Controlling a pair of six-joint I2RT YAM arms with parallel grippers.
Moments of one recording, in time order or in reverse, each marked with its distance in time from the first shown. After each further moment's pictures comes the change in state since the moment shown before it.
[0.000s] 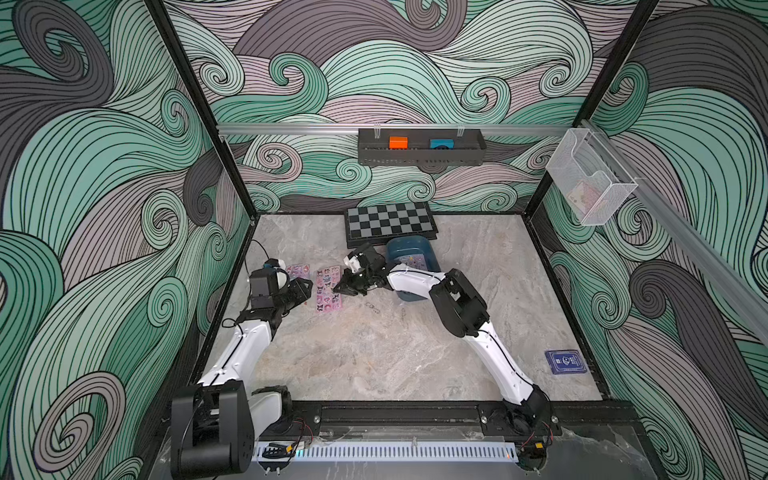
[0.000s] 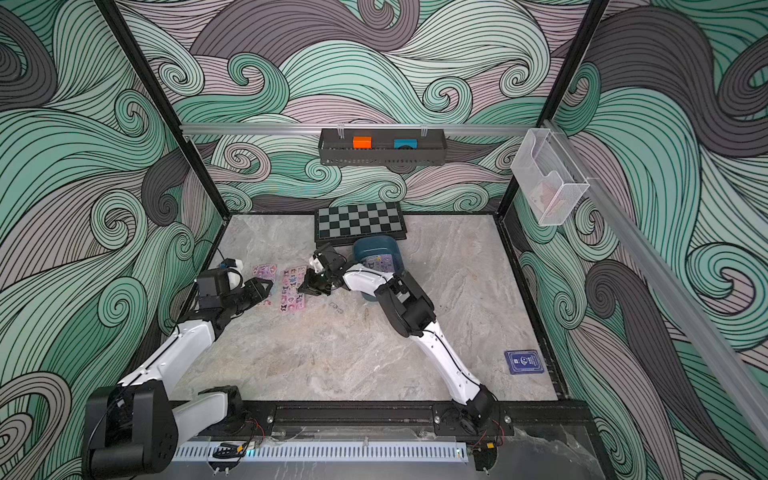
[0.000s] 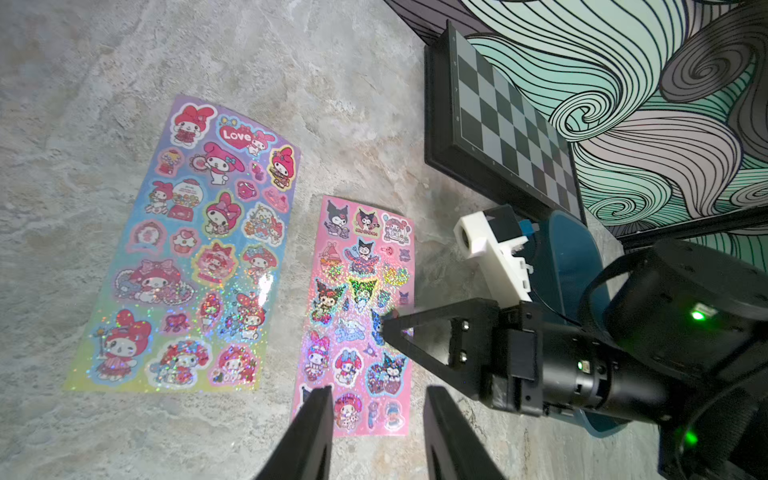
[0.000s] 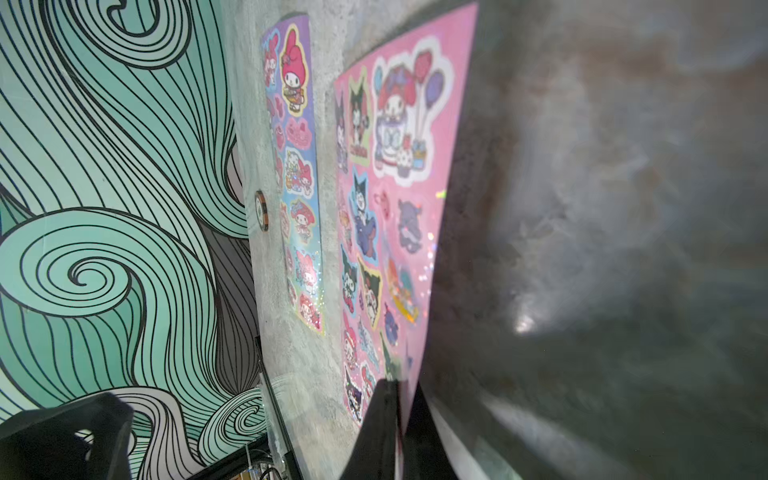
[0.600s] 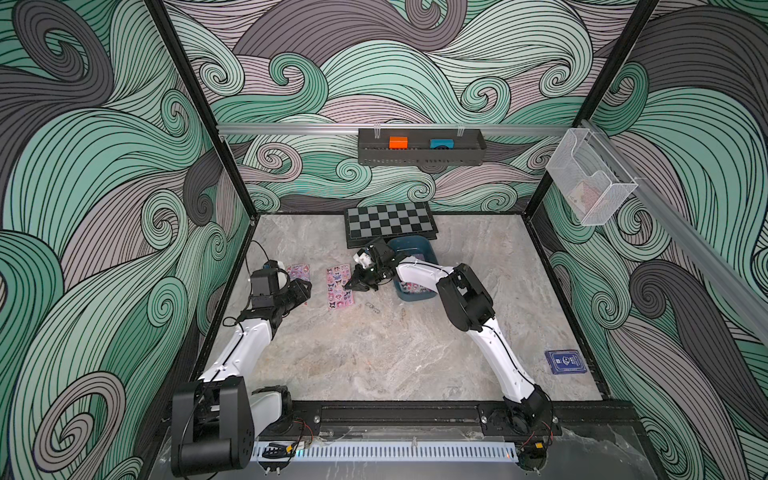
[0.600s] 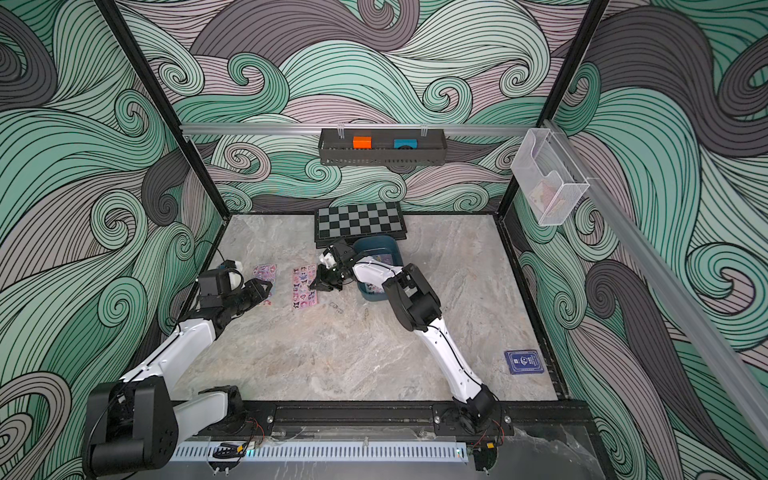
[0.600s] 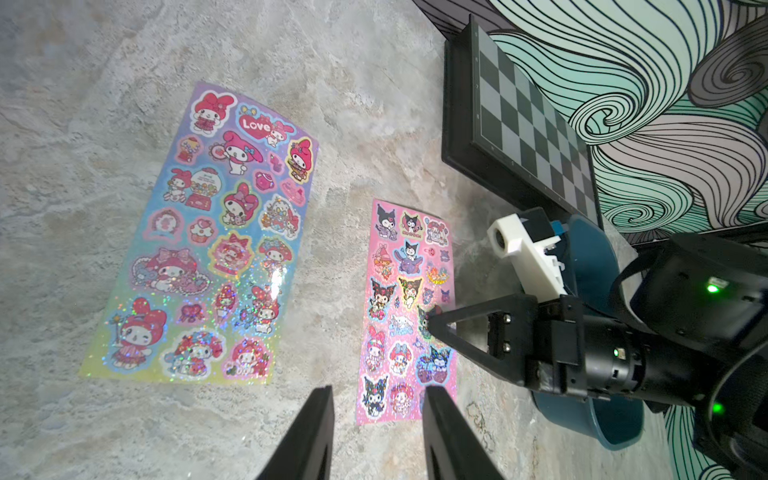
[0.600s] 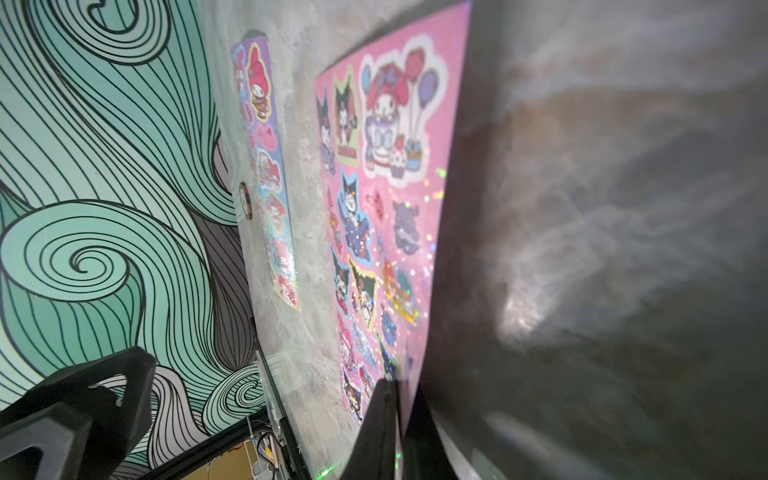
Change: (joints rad) left arm 0.000 0.017 0.001 -0.009 -0.037 -0.014; right arm -0.069 -0.019 -0.003 -0.135 -0.089 -0.113
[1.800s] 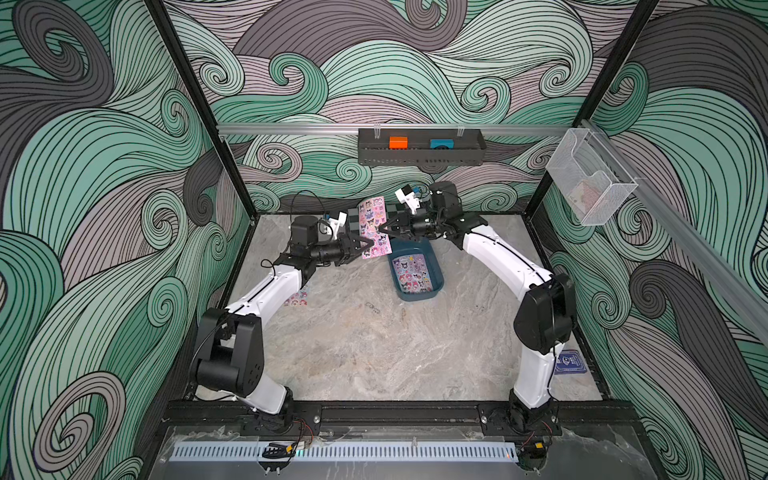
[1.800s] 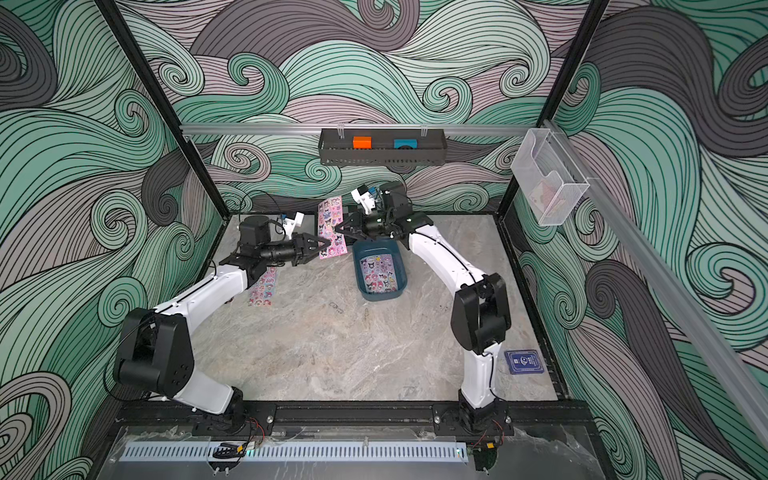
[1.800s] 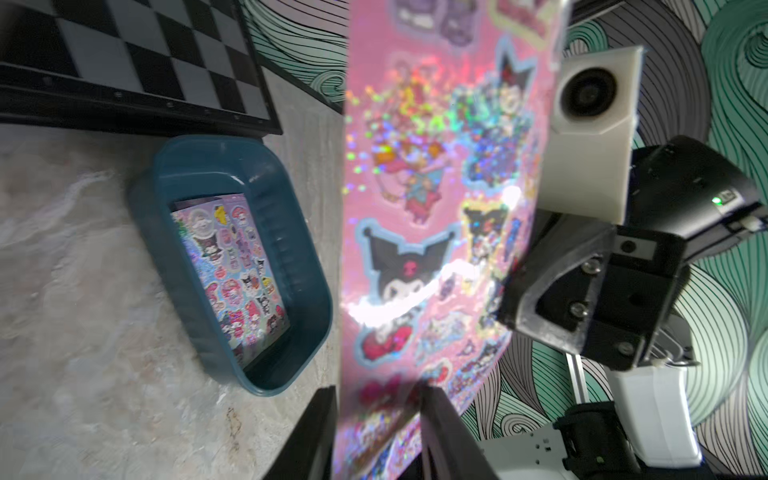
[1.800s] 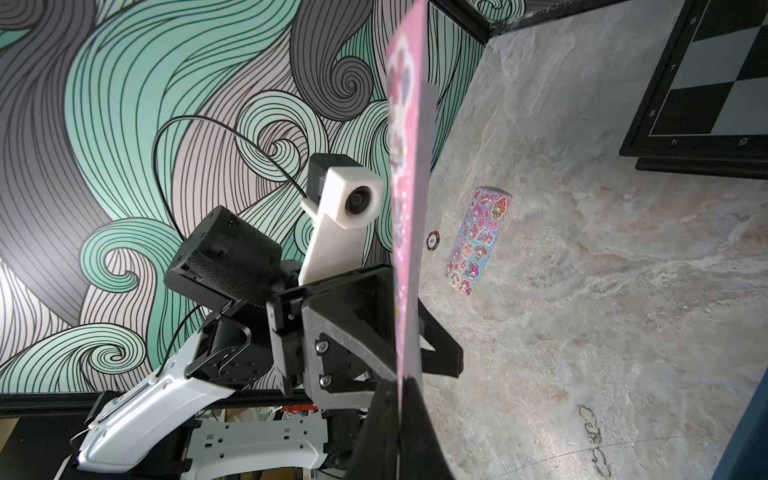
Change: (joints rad) left arm -0.269 0.389 0.473 0.143 0.546 -0.302; right arm -0.222 -0.555 -0.132 -0.070 -0.200 -0.136
